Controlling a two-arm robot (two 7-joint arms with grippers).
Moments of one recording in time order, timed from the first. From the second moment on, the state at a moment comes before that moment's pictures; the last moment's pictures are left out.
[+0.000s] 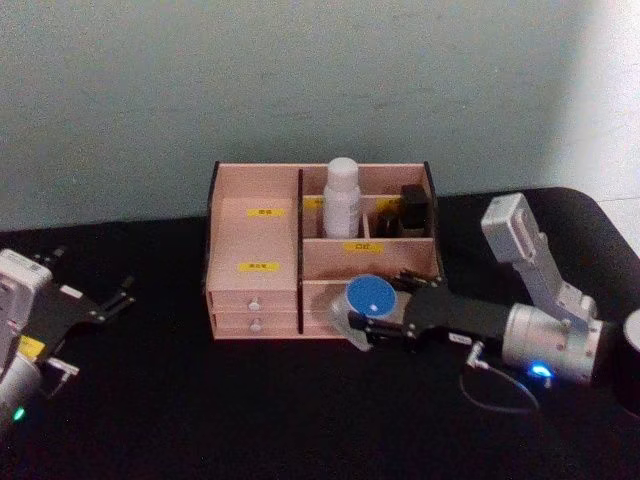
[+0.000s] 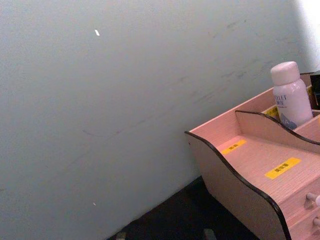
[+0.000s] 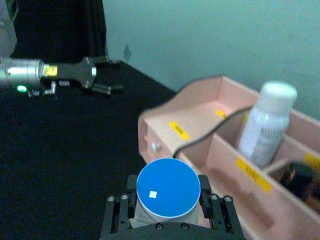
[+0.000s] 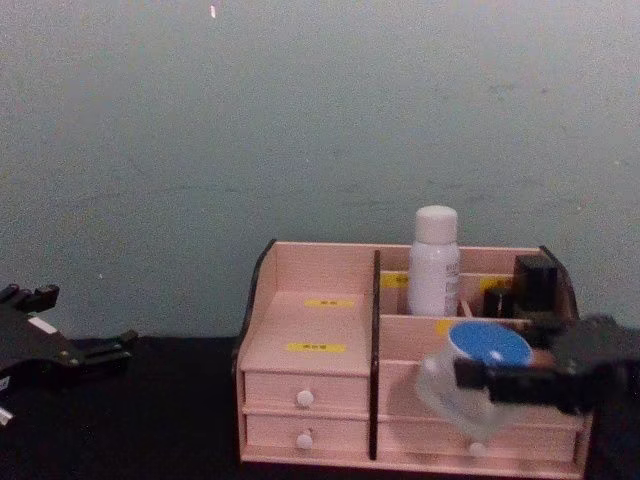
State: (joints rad) left arm -0.20 0.60 0.45 -1.41 -0.25 -0.12 0.03; right arm 0.32 0.59 -0.48 -1.45 0.48 0.06 0.65
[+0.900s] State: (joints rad) left arm -0.20 0.60 0.45 -1.41 -0.25 -0.12 0.03; right arm 0.55 0.40 -0.58 -1.26 0.43 0.05 0.65
